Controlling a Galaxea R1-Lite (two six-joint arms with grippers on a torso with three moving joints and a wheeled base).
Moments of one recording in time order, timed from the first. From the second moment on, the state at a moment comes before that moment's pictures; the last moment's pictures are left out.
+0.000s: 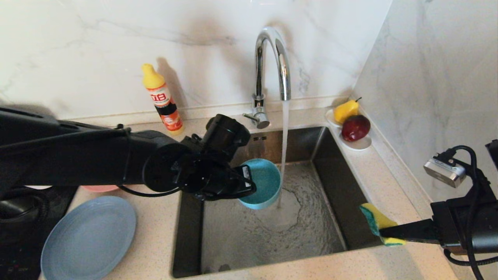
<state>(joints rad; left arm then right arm) -0.67 1.98 -1.40 0.22 0.23 -0.66 0.22 1.31 -0.85 0.30 0.62 0.42</state>
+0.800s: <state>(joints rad) -0.69 2.24 -1.67 0.15 0.27 -0.71 0.21 1.31 -0.85 0.30 0.62 0.42</state>
